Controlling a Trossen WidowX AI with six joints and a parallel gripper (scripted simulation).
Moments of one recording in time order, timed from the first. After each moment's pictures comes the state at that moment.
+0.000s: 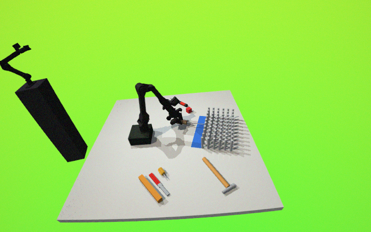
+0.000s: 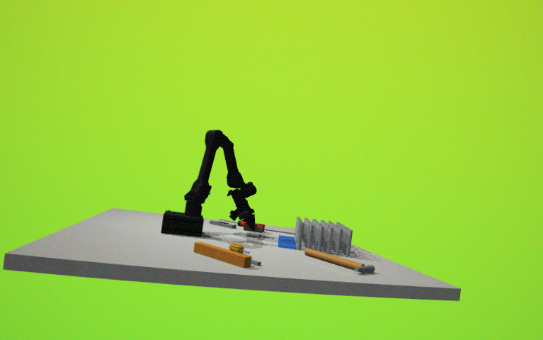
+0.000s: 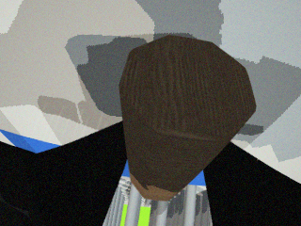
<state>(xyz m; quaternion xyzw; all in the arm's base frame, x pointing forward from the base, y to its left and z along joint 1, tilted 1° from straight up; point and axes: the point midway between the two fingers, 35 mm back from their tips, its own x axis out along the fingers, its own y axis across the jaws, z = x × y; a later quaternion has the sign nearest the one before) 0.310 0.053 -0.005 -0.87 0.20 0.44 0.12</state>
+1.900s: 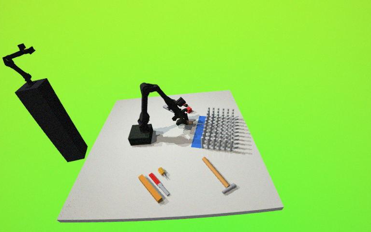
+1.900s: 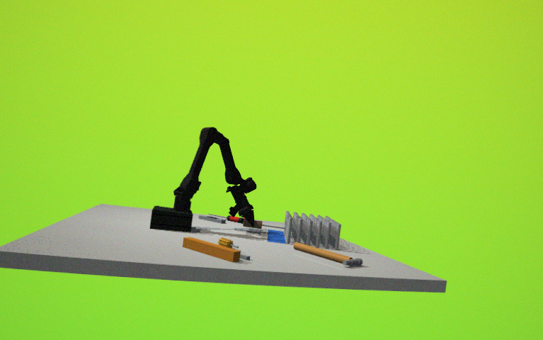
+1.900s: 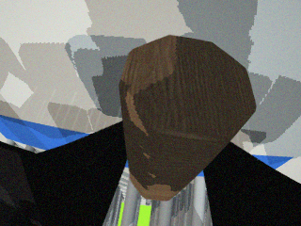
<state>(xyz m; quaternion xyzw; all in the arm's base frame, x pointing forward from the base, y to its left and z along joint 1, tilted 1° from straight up) 0.356 0.031 -0.002 -0.87 0.20 0.44 0.12</state>
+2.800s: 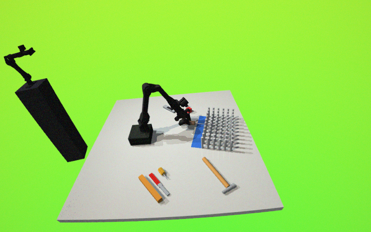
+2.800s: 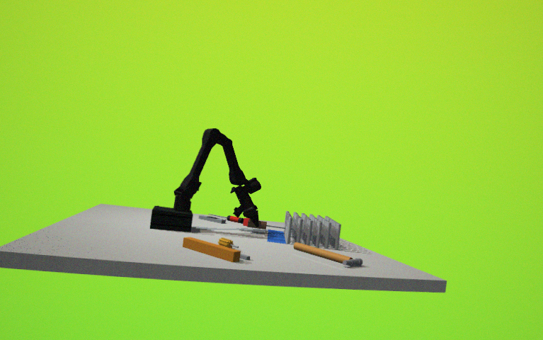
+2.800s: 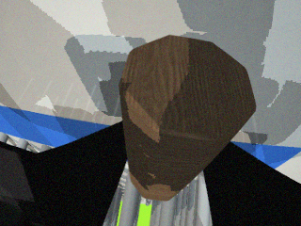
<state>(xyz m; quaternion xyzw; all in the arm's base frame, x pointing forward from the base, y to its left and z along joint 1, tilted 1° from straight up) 0.375 0.021 0.000 -0.87 0.20 0.44 0.12</state>
